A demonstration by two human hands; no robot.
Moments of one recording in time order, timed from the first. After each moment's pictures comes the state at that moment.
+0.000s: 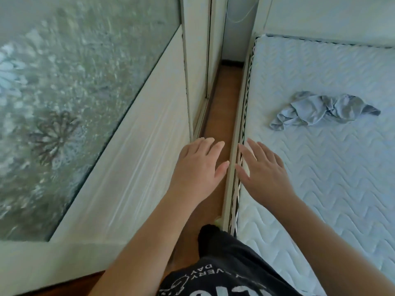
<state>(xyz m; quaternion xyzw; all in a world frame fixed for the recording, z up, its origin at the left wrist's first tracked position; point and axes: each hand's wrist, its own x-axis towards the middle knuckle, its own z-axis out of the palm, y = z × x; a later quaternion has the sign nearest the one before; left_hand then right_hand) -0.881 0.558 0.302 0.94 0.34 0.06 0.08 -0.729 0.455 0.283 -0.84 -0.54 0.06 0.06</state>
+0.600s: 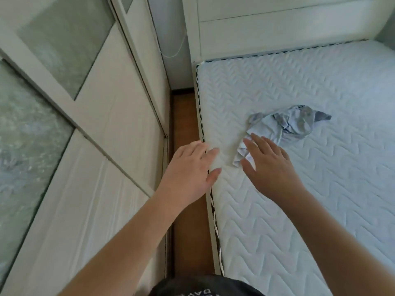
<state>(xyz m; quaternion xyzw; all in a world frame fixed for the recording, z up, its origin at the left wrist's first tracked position) -0.589 0.716 0.356 0.99 0.14 0.02 0.01 -0.446 0.561 0.331 -0.91 -0.41 0.04 0.10</state>
